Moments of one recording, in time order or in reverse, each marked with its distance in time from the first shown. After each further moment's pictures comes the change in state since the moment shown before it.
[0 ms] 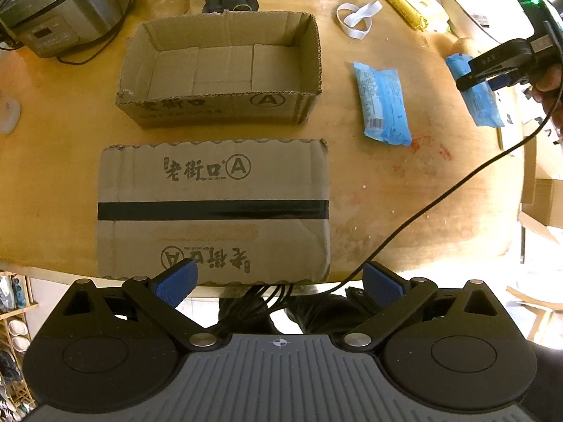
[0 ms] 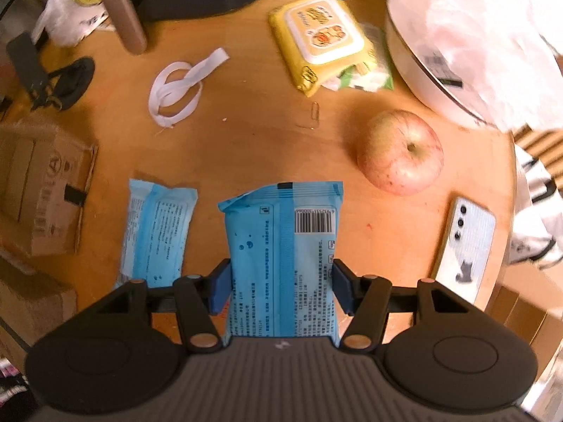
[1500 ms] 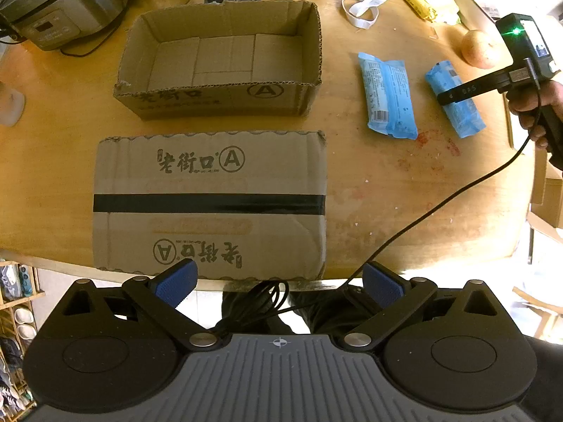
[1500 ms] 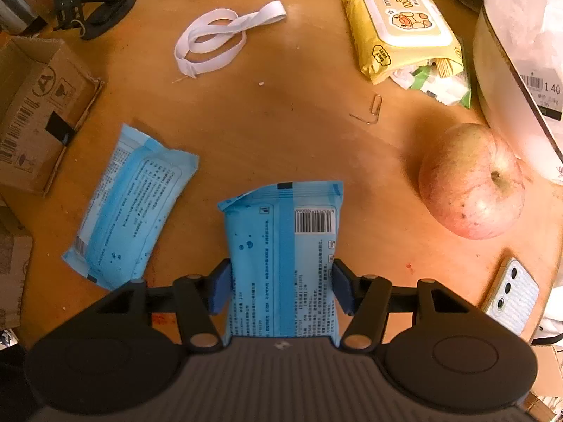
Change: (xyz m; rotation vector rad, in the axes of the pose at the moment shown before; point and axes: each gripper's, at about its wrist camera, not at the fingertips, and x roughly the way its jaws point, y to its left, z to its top) left arm 0.008 -0.014 0.004 -0.029 0.033 0.041; right arm 0.071 -0.001 -0.014 -0.295 -0.045 0.047
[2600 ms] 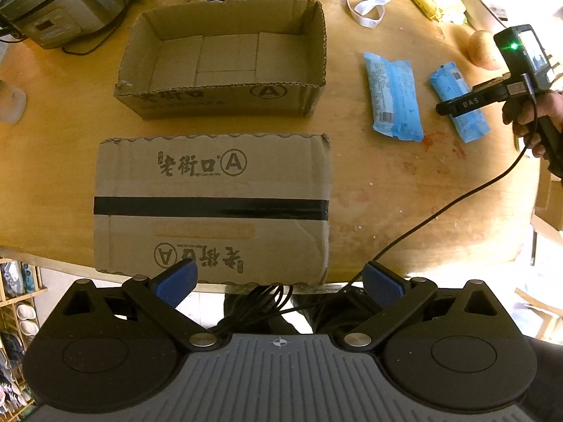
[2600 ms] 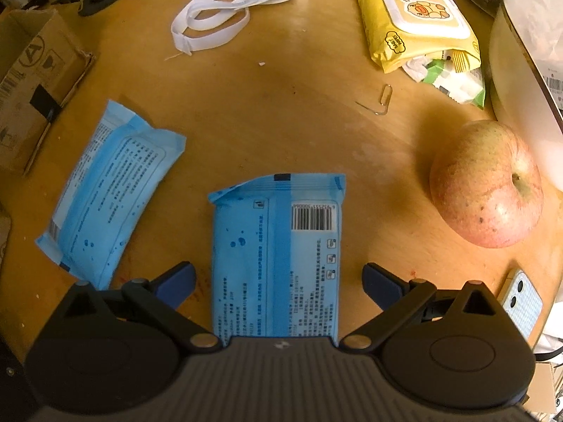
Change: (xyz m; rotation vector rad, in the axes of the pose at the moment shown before) left arm 0.004 0.000 0.006 -0.012 0.015 0.014; right arm 0.019 0.000 -0.003 -0.066 0.007 -0.022
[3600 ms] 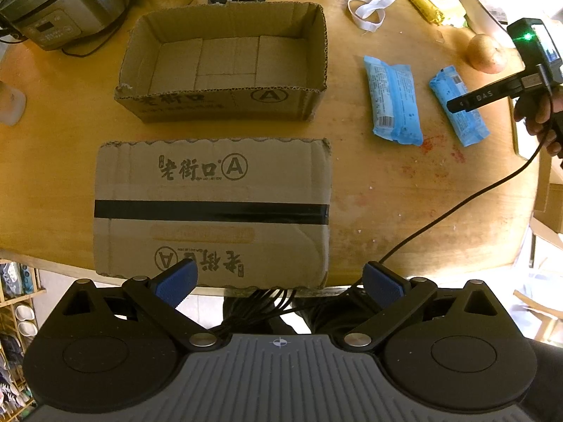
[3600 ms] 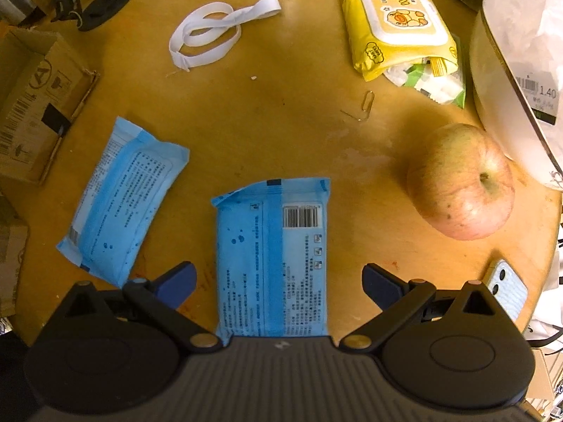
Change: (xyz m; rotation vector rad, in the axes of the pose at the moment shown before) left arm -0.001 0.001 0.002 -0.011 -0.006 -0.003; right arm -0.024 -0.006 0.009 0.030 0.022 0.009
